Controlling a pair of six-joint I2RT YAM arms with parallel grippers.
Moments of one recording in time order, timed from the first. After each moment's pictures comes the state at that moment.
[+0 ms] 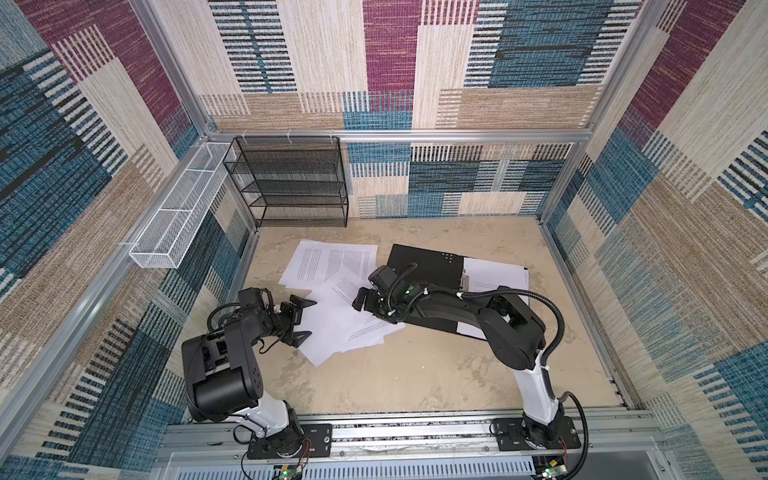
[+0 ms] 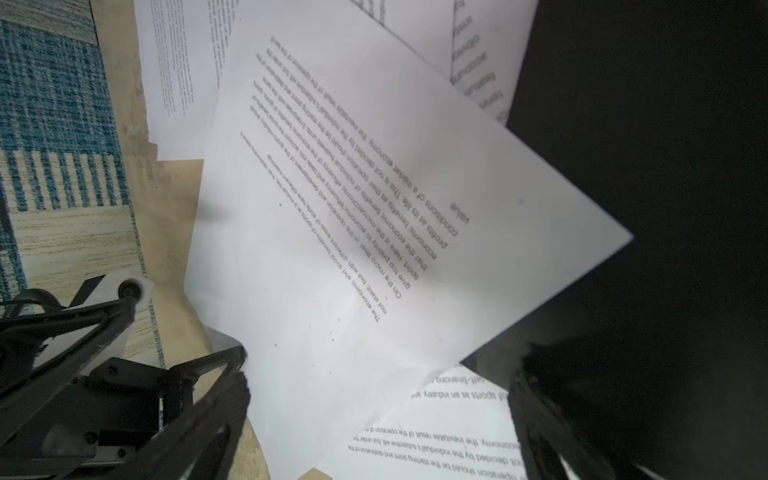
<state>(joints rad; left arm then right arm) 0.36 1.58 0.69 -0.36 0.79 -0.86 0.86 2.11 1.49 -0.28 -0.13 1.06</state>
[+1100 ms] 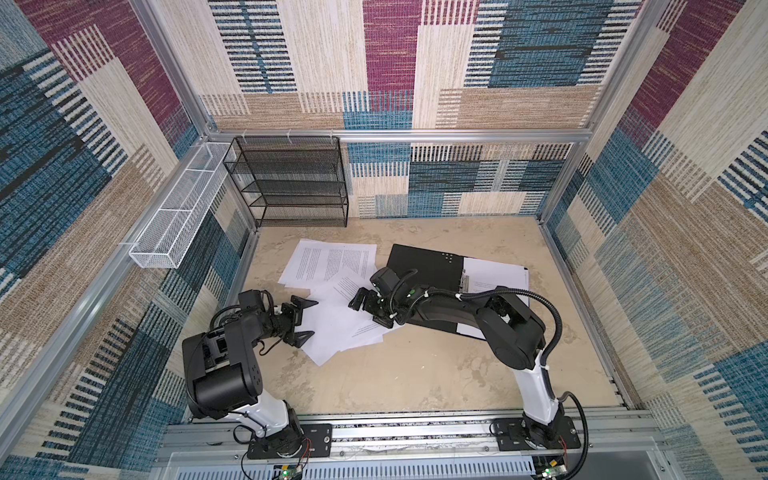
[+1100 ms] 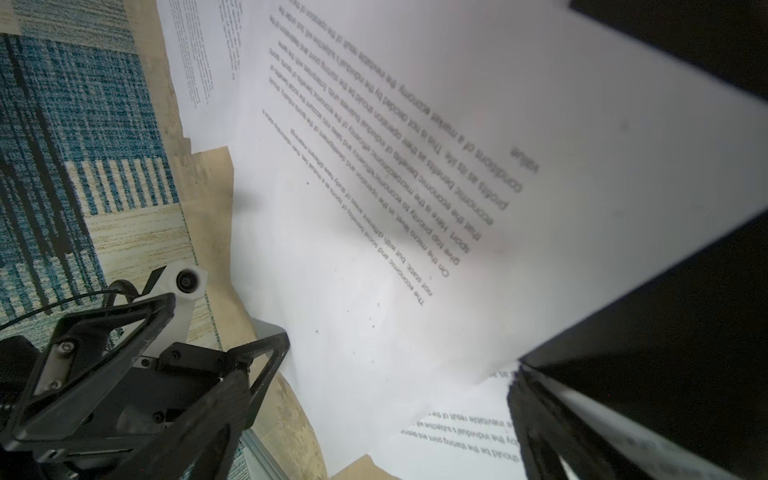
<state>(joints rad) 0.37 1.60 0.67 -0.32 0.86 -0.86 0.86 2.12 1.45 -0.16 -0.22 1.19</state>
